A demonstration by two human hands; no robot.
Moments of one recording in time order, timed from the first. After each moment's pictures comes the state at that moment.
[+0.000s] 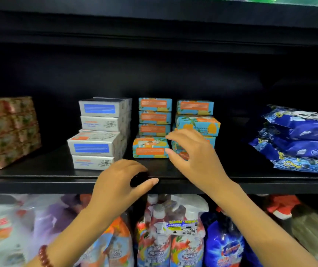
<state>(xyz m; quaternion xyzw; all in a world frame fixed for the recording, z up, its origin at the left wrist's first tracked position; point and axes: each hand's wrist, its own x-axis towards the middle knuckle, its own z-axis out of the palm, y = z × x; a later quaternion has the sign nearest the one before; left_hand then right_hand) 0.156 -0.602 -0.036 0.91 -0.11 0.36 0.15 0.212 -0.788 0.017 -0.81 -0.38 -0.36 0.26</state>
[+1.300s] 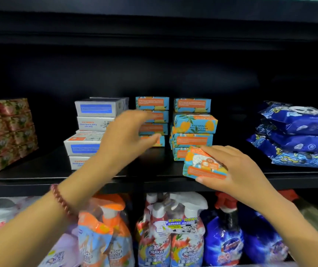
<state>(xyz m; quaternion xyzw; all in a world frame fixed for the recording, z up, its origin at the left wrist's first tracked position) 0.181 -0.615 0.051 0.89 -0.14 0.42 0.13 0.198 -0.865 0.002 -0.89 -0.30 -0.26 0.21</state>
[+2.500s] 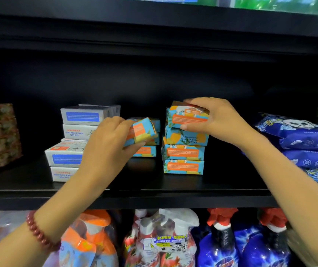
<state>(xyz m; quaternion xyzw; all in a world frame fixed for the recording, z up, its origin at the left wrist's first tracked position) 0.196 -0.612 0.040 0.87 -0.08 0.49 0.05 0.268 -0.847 0.109 -0.86 -0.34 -0.24 0.28</state>
